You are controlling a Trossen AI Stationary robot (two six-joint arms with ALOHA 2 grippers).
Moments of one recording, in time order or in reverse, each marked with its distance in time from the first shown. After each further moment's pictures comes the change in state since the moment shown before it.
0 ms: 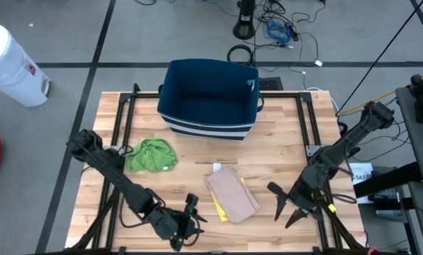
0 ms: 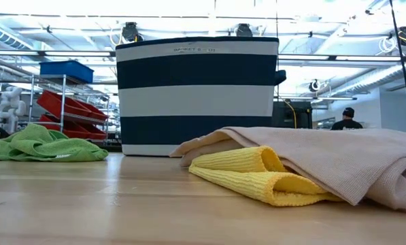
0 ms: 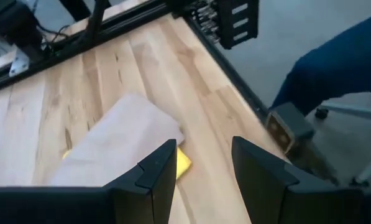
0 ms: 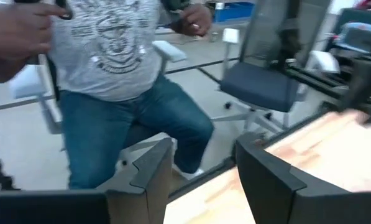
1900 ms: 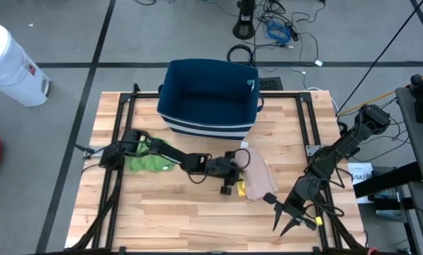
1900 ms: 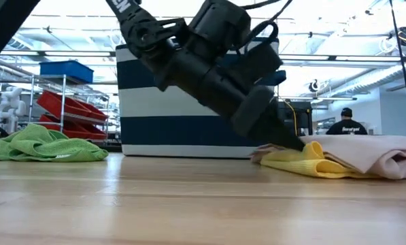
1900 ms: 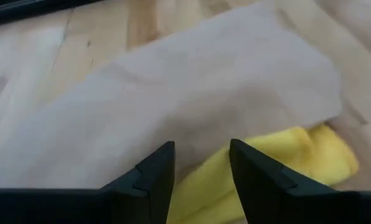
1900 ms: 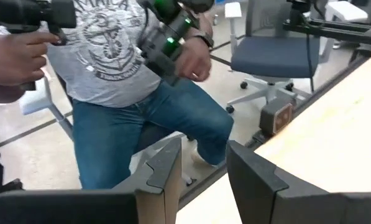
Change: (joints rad) left arm 0.585 0.470 0.108 0.411 0.365 0.161; right arm 0.055 0.167 -0.085 0.219 0.038 0.236
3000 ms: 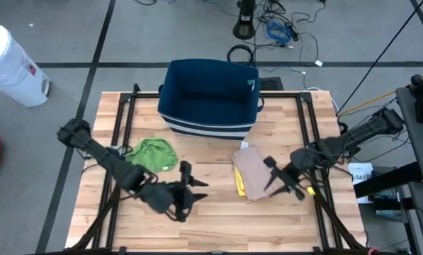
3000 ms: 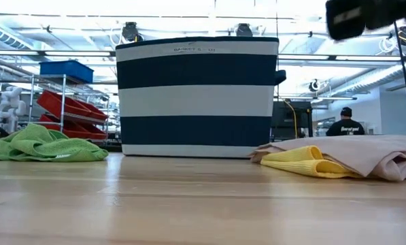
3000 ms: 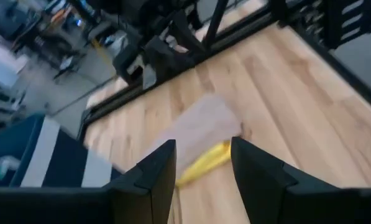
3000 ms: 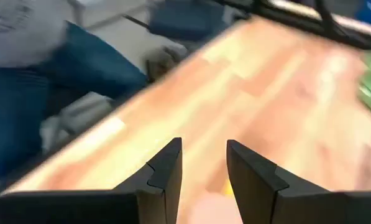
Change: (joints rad) left arm -0.476 -0.667 0.027 -0.690 -0.600 0.038; right arm -0.358 -0.315 -0.001 -0.490 0.005 -0.262
